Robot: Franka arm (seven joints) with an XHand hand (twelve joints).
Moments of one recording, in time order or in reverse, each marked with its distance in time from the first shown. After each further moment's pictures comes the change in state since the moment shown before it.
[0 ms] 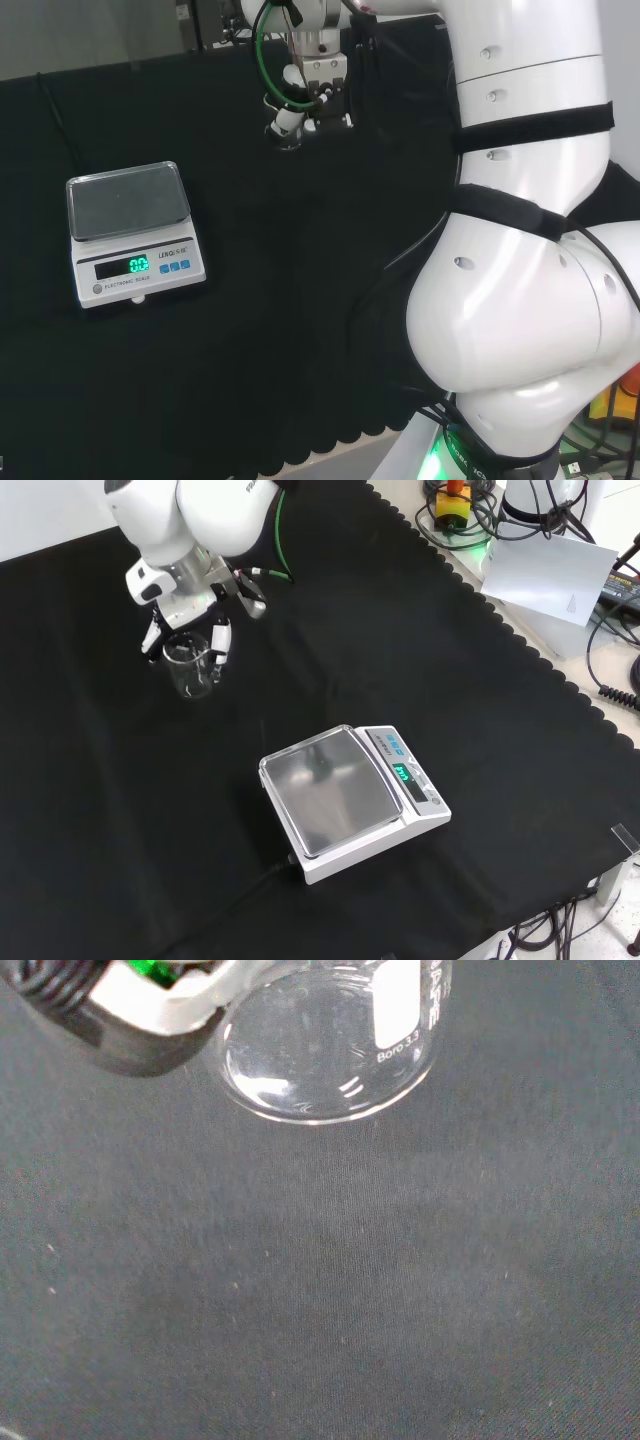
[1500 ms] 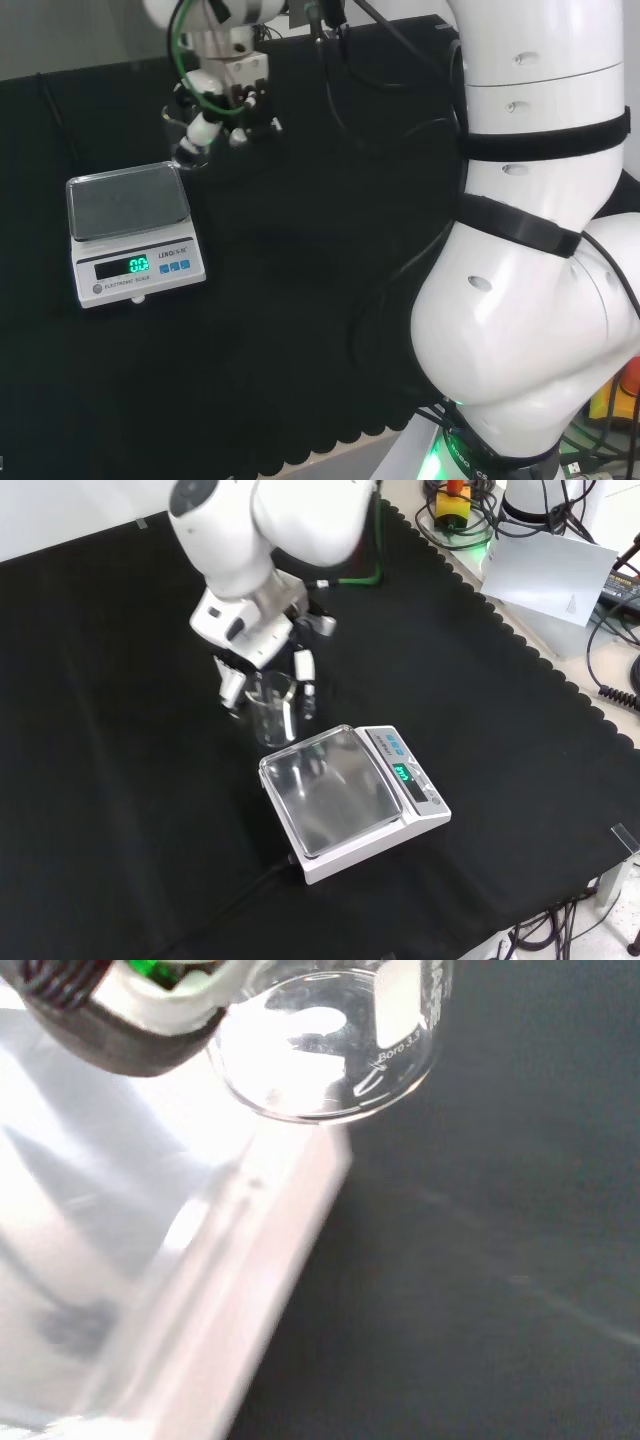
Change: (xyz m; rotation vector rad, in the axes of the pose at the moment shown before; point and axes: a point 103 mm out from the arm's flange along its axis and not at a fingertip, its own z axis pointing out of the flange) arm 0.174 -0.079 -0.017 0.024 -0.008 -0.421
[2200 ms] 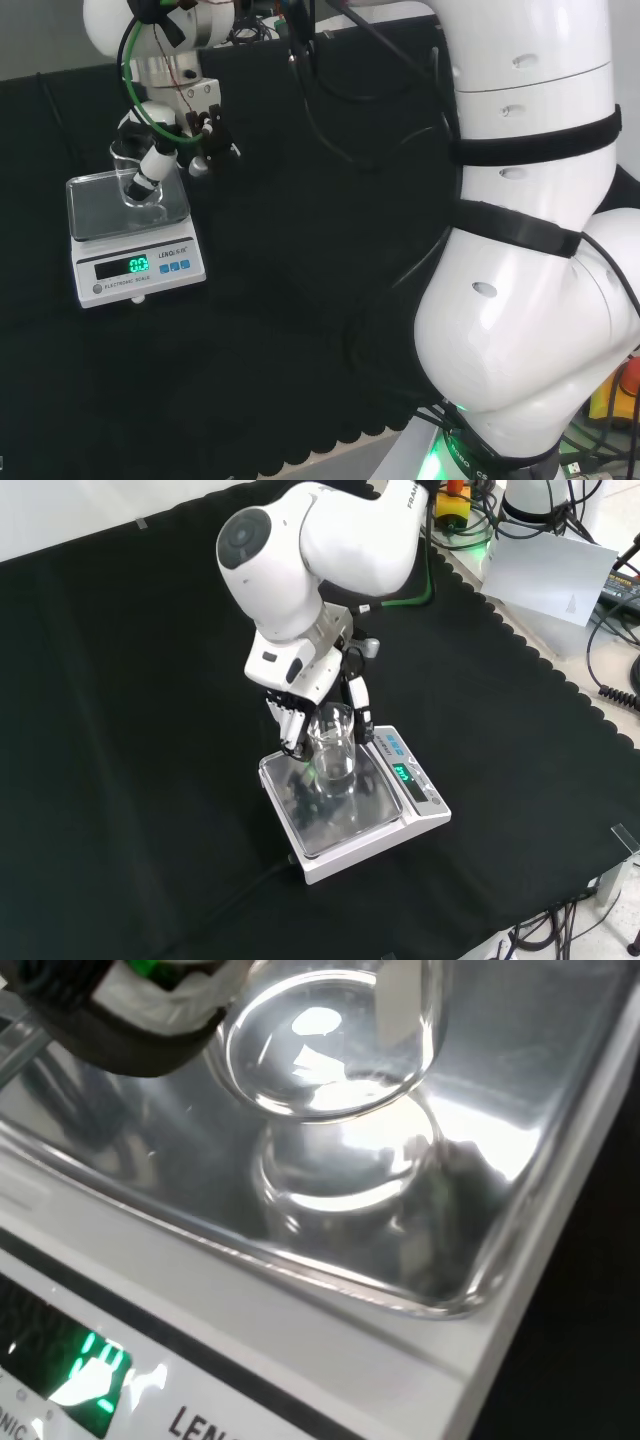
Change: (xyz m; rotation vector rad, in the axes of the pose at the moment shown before) arm 0.075 -0.006 0.026 0.071 0.009 -0.145
